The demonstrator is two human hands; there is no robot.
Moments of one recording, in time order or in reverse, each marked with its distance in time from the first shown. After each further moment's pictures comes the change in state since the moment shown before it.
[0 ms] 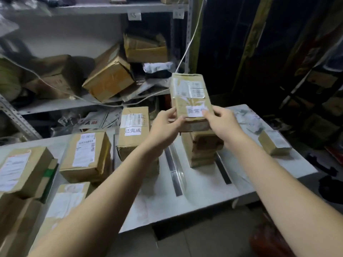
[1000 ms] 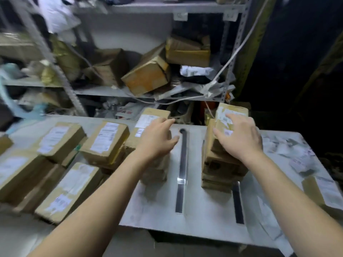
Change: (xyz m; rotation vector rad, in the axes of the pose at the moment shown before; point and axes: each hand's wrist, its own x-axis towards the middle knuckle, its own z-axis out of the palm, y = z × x) left_hand 0.033 -0.030 -0.001 0.872 0.201 -0.237; right_hand 0.097 0.021 -0.016 -0.718 -0.108 -0.400
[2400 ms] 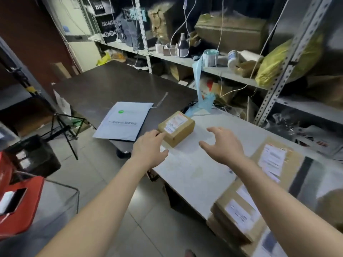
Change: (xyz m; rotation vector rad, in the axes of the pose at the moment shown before) left_hand -0.261 -0.739 -0.280 0.327 -0.006 -0.705; right_hand -0.105 -0.768 0.409 0.084 -0.566 -0.638
